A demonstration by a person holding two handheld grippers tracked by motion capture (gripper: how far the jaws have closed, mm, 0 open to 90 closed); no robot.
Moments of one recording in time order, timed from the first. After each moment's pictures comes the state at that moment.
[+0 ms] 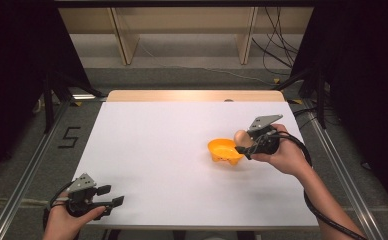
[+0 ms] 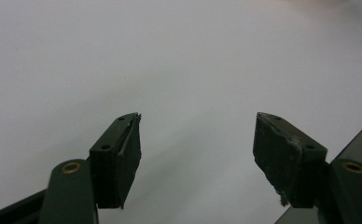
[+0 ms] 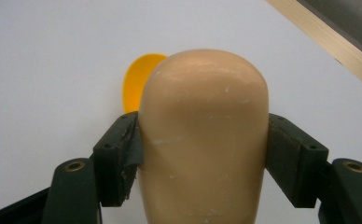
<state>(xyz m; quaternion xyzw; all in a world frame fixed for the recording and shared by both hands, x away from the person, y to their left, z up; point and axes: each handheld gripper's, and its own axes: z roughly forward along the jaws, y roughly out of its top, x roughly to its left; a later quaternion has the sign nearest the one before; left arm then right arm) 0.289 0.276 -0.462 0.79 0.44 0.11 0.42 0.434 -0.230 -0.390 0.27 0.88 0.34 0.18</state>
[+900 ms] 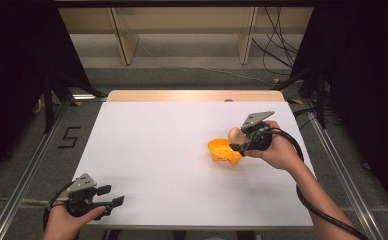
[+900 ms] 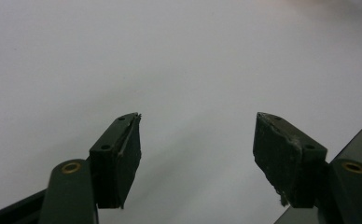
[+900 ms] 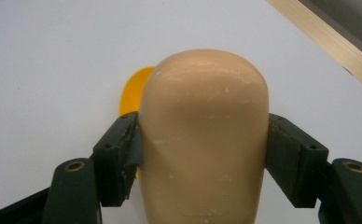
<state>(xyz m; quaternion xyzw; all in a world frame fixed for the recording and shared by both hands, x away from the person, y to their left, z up) 0.290 0.277 -0.461 0.79 0.43 0.11 0.41 0.448 -0.214 -0.393 0.26 0.89 0.33 0.17</state>
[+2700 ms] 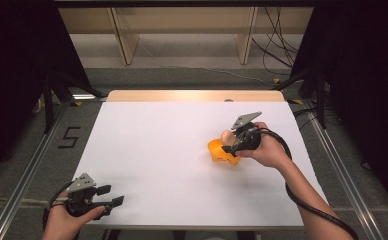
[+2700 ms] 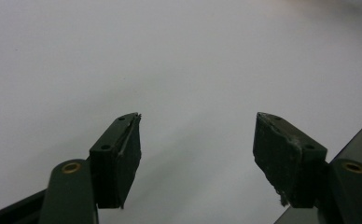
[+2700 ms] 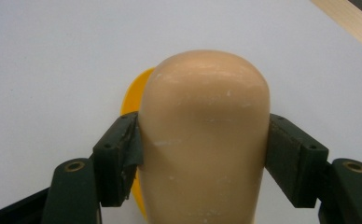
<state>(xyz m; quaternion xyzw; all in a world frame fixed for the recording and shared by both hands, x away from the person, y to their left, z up) 0.289 0.275 -0.462 0.78 0.44 0.11 0.43 0.463 -0.194 -0.414 0.27 0.90 0.33 0.13</state>
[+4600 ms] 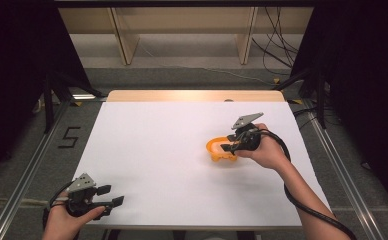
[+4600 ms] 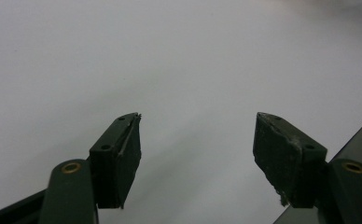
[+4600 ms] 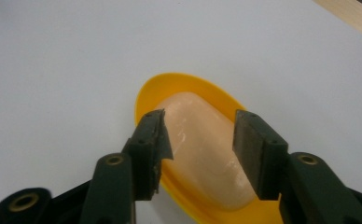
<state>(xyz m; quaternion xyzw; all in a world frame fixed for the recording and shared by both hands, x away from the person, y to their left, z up) 0.289 0.276 -0.461 0.79 0.44 0.11 0.42 0.457 -0.195 -0.415 0.29 0.88 0.35 0.13</state>
